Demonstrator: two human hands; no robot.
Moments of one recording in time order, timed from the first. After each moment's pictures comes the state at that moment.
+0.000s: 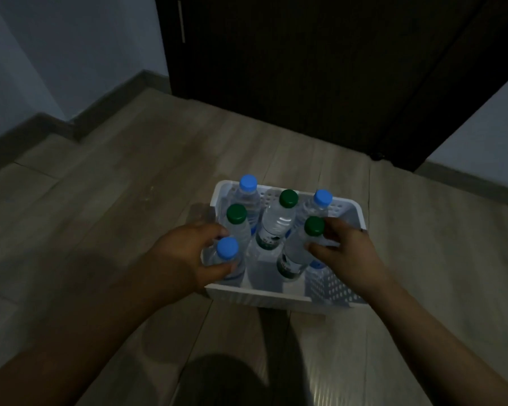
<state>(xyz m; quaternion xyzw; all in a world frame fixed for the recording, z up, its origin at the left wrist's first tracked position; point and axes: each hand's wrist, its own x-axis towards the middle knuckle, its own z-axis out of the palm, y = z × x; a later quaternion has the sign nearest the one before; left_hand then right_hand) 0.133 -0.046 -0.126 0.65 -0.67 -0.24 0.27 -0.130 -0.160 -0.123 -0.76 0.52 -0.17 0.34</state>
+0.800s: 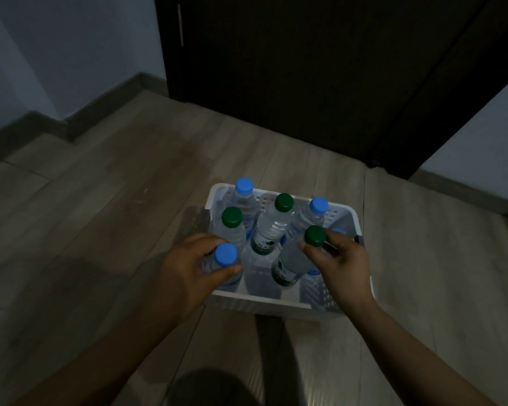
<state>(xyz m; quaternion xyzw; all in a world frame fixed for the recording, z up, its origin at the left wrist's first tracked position) 0.104 -0.038 -0.157 0.62 -0.58 -0.26 0.45 -0.127 -0.146 -0.152 -0.68 0.50 -0.36 0.39</state>
